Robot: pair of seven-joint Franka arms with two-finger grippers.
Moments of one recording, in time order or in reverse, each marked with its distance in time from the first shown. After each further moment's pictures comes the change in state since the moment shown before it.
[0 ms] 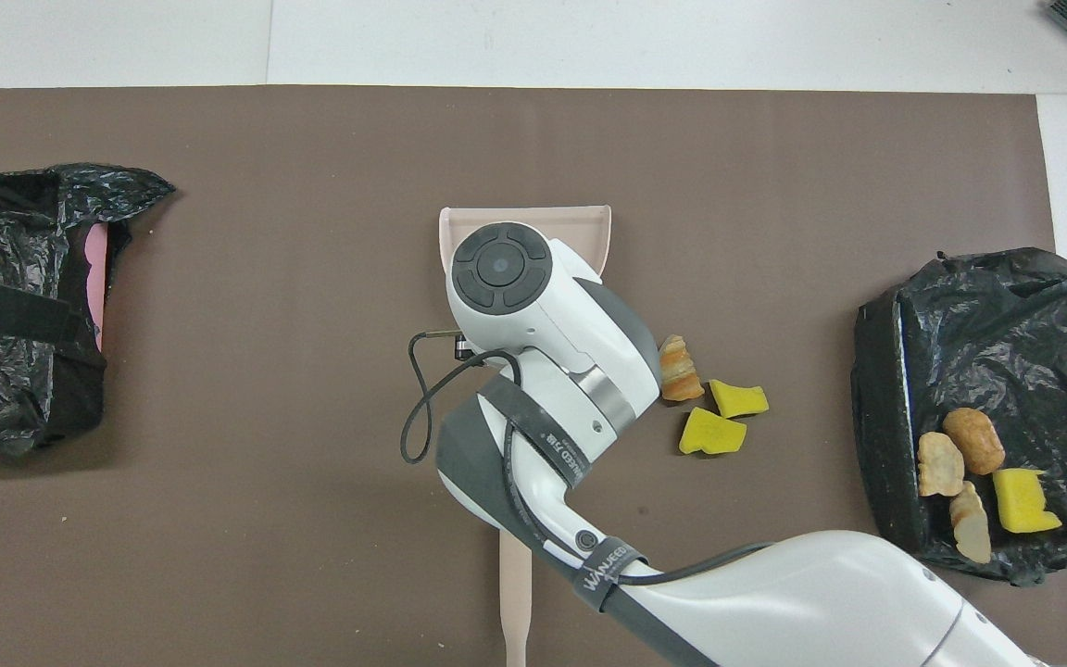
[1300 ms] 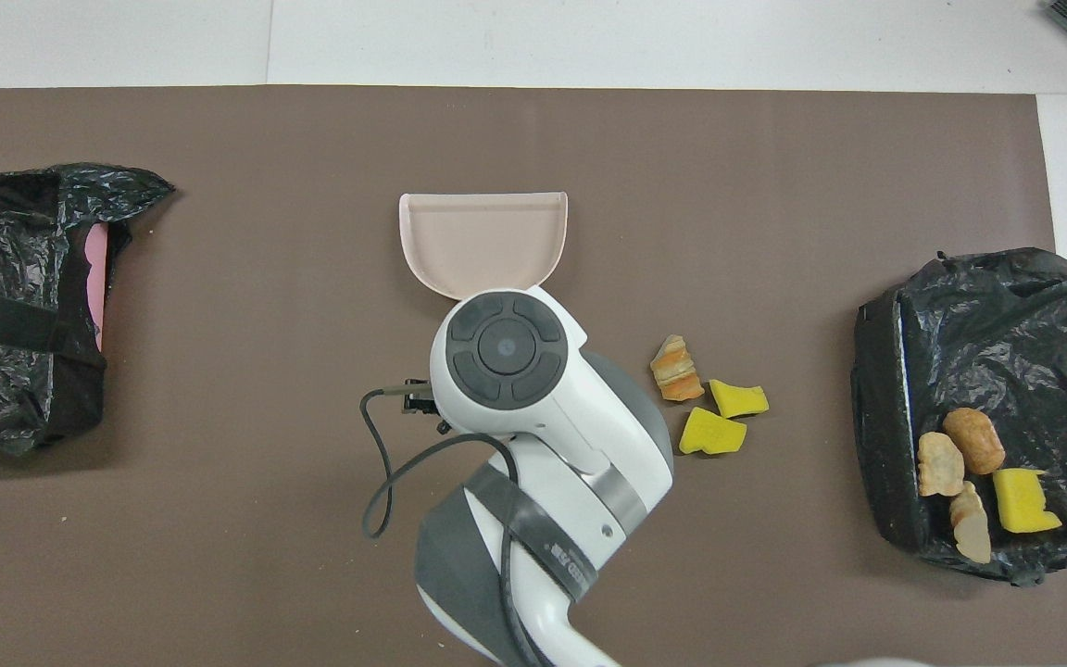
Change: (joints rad) left arm 0.015 -0.002 0.002 -0.001 0.000 -0.044 0.000; right arm 0.024 -0.315 0.022 -0.255 0.226 0.025 -0.003
